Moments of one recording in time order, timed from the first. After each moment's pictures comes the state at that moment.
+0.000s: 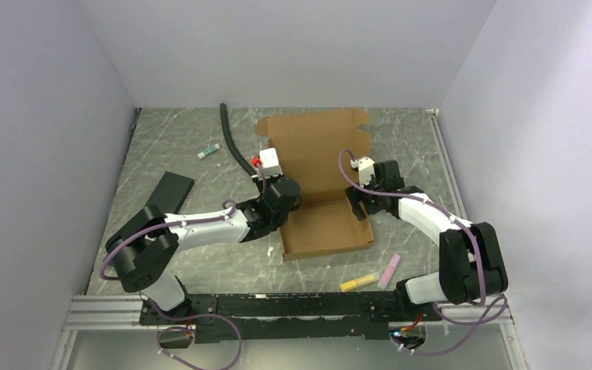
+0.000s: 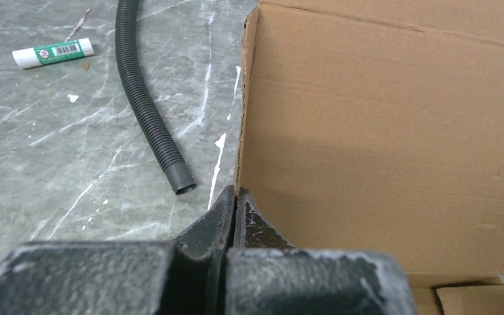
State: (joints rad) left arm -0.97 1.58 0.90 0.29 -1.03 -0.58; right arm 0.22 1.37 0.71 -0.26 -0.15 -0.26
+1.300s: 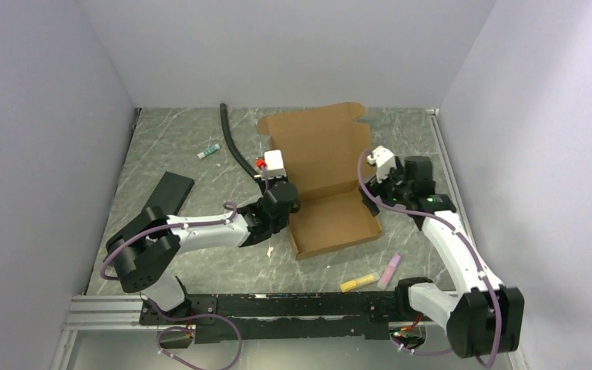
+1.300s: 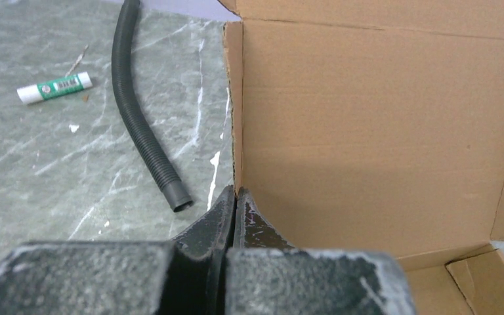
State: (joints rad) left arm -1.00 1.58 0.87 0.45 -1.06 -0.43; right arm 0.15 1.08 0.74 -0.39 -0.29 -0.46
